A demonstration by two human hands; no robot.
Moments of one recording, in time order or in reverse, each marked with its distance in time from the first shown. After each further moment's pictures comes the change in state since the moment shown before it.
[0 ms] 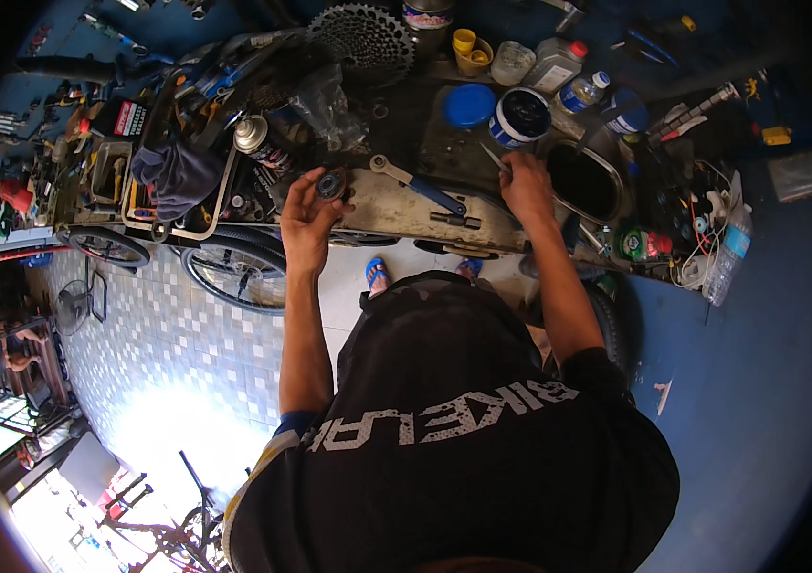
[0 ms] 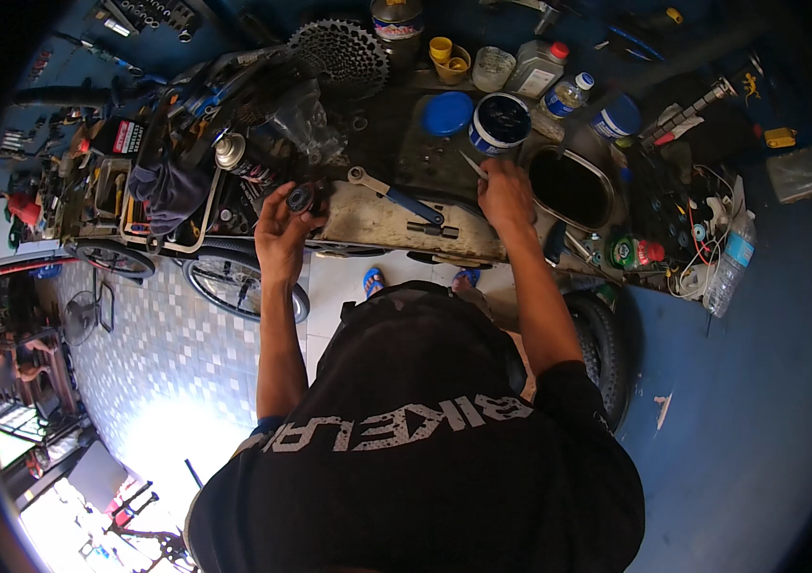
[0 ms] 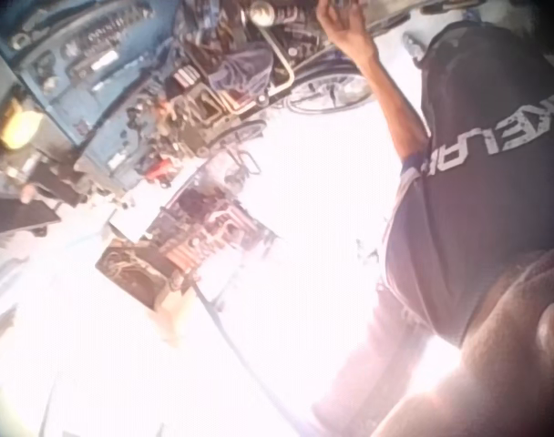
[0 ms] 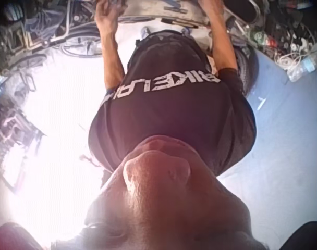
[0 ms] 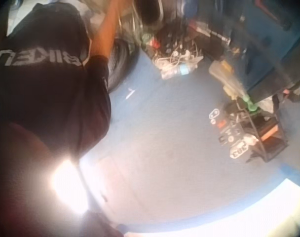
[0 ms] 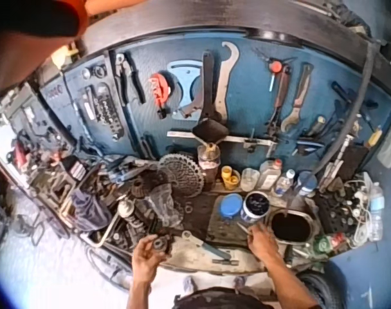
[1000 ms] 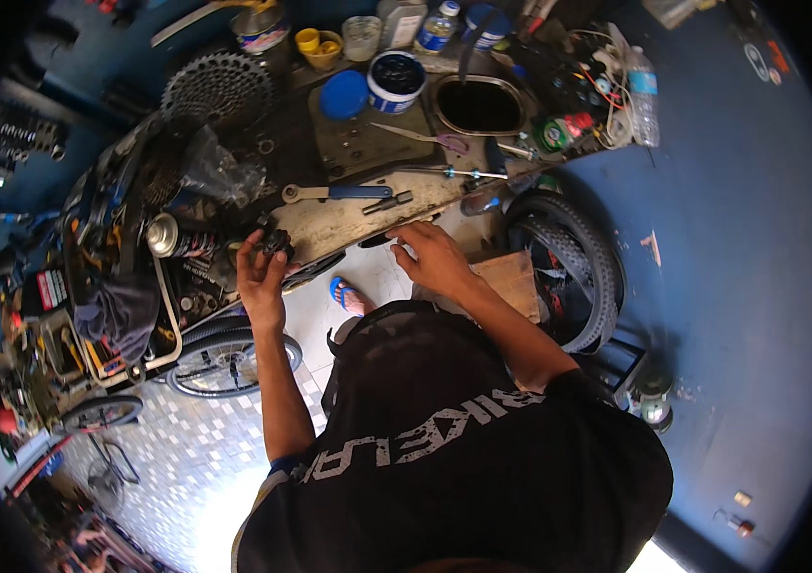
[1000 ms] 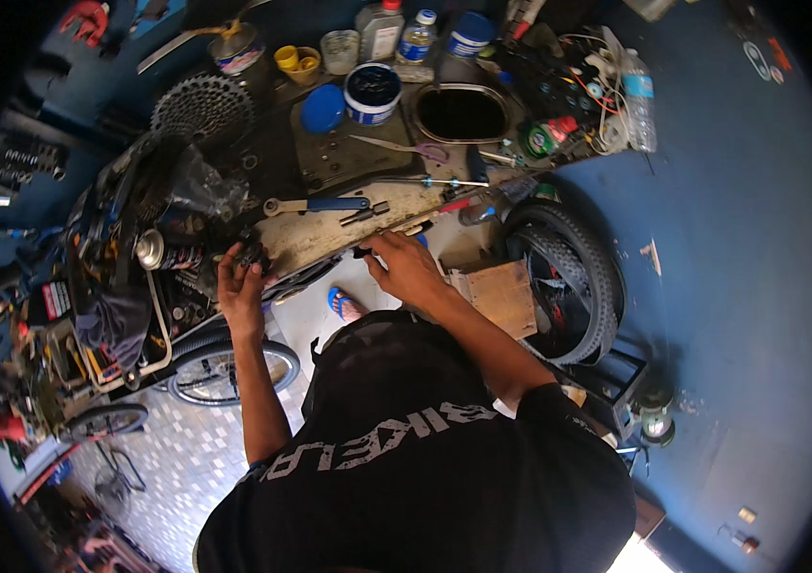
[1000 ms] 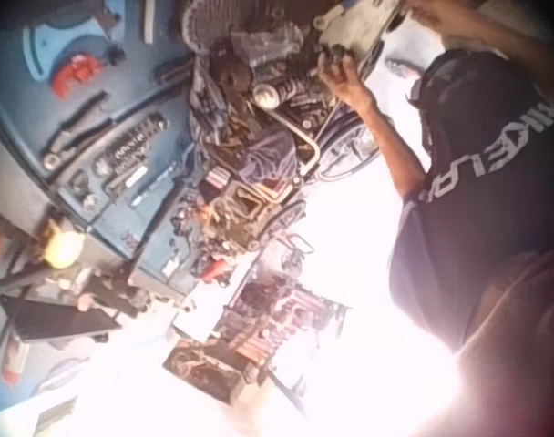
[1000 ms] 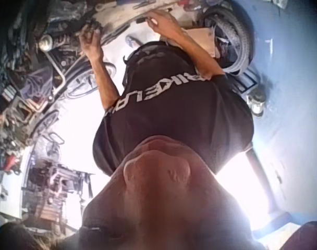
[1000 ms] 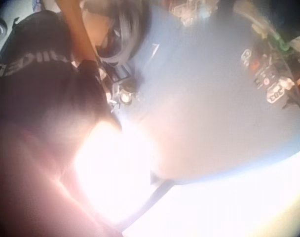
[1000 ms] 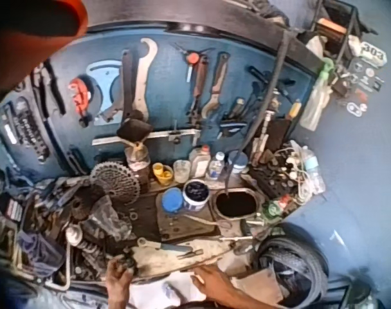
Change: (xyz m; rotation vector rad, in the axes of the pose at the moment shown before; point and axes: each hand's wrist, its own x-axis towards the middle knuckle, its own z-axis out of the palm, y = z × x) left_hand 0.014 -0.022 -0.039 0.070 -0.219 -0.240; right_hand -0.161 -0.125 0.003 0.295 0.004 0.106
